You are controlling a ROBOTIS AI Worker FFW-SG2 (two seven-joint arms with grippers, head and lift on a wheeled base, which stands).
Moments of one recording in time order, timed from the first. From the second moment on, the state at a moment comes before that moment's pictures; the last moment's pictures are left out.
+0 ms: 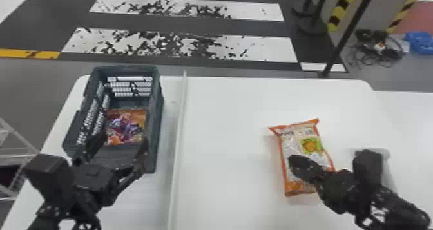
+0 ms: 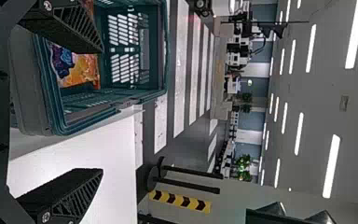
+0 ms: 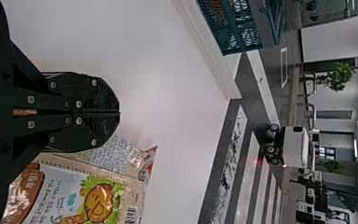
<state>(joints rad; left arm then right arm) 0.67 0.05 0.07 -2.16 0.09 0.15 -0.23 0.48 -0.12 -0.20 -1.90 0.13 0.25 0.76</state>
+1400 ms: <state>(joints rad) 0.66 0.06 0.06 -2.15 0.10 0.16 -0.24 0.22 -0.12 -0.15 -1.52 0.22 0.17 0.41</state>
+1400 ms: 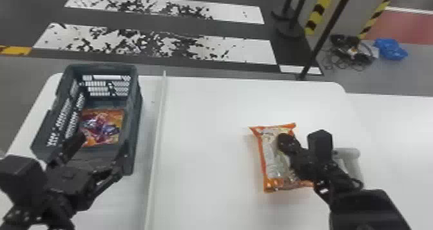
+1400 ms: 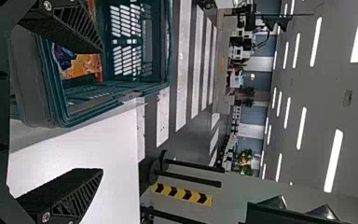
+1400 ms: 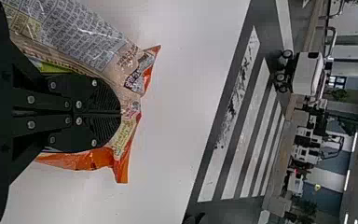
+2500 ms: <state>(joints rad) 0.66 0.07 0.06 -2.16 0.11 0.16 -0.24 0.27 -0.11 -0.17 -1.65 0.18 0.14 0.37</state>
